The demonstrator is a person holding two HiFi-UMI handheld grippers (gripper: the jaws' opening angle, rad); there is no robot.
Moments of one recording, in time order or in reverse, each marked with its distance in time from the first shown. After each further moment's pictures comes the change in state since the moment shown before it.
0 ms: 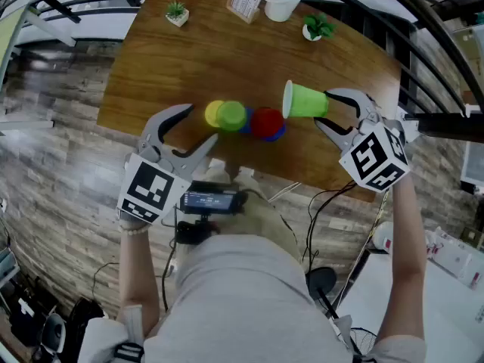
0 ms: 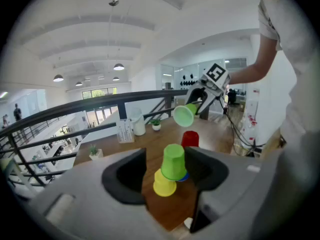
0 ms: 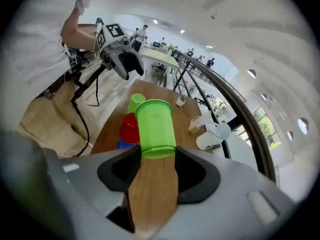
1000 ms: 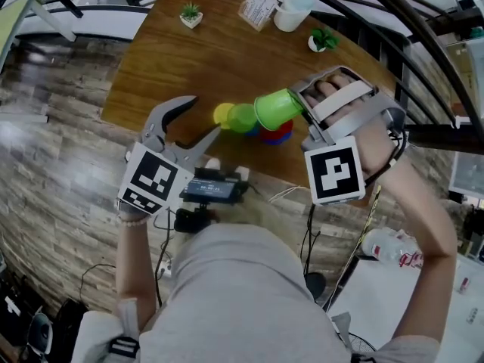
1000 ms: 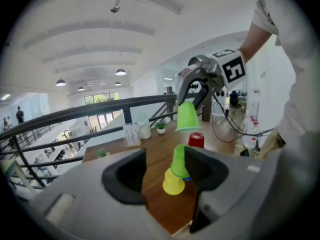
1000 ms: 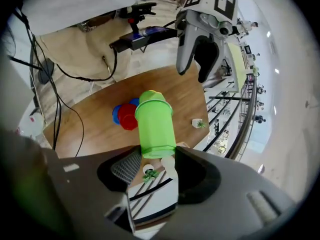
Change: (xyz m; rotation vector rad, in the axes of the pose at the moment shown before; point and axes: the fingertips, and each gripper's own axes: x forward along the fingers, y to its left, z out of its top) left arm -0.025 0.026 0.004 0.016 -0.048 0.023; right arm 0.007 0.008 0.103 -0.956 0.381 -0.055
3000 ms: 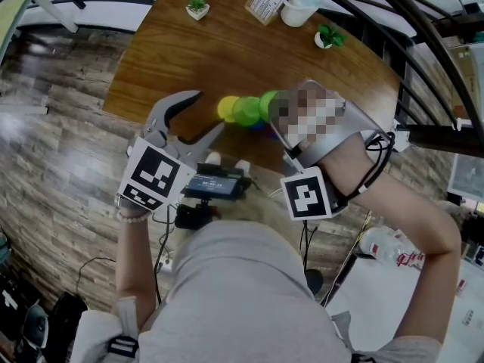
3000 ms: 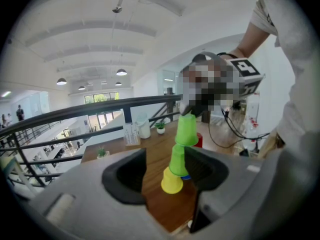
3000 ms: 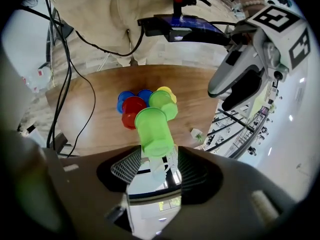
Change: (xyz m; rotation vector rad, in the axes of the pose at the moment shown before) left arm -0.006 -0.001 -0.006 -0.015 -0.012 -0.003; right arm 0.008 0.006 0.031 -0.426 0.194 -0.062
